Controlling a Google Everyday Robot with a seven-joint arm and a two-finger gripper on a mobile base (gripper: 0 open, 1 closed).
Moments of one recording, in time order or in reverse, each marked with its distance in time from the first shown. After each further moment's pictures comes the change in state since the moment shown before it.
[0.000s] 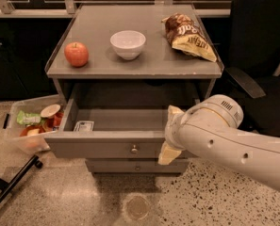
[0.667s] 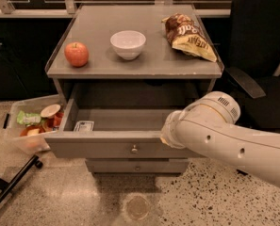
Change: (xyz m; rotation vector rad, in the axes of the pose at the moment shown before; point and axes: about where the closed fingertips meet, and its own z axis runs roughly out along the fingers) arm -0.002 -0.002 0.003 -0.014 0.010 -0.004
